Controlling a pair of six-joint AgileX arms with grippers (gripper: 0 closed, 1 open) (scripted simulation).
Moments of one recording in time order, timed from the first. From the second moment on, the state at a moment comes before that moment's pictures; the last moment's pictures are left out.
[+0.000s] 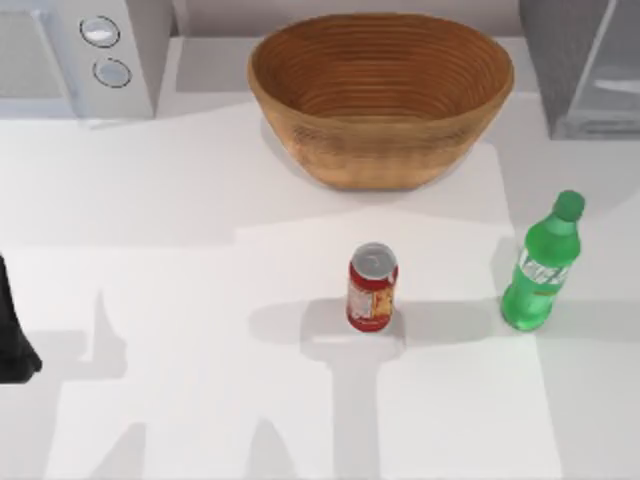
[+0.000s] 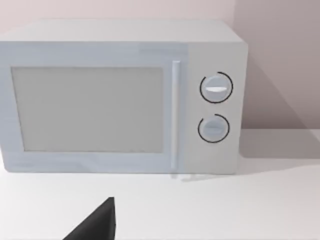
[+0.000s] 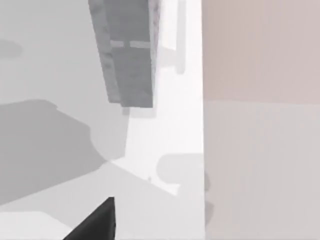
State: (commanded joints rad) left arm 0.00 0.00 0.00 0.00 0.00 0.00; right arm -1.78 1.82 1.33 -1.46 -0.94 -2.02
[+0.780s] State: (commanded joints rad) left arm 0.00 0.00 0.00 0.00 0.00 0.00; right arm -1.19 1.84 1.31 -0.66 -0.82 -1.02
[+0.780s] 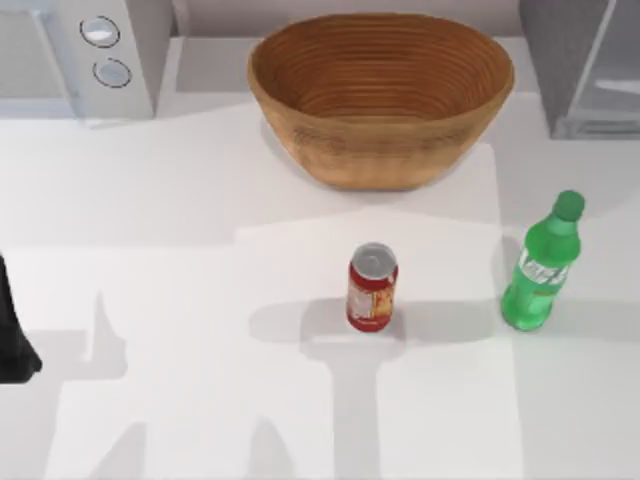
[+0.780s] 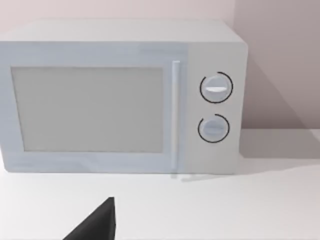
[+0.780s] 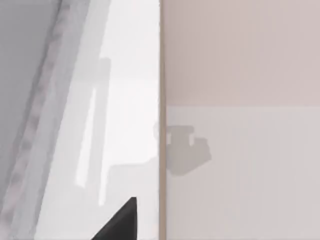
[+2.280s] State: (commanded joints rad) left arm 0.00 0.00 0.00 0.00 0.00 0.00; right arm -0.26 1.69 1.09 -0.05 -0.26 -0.20
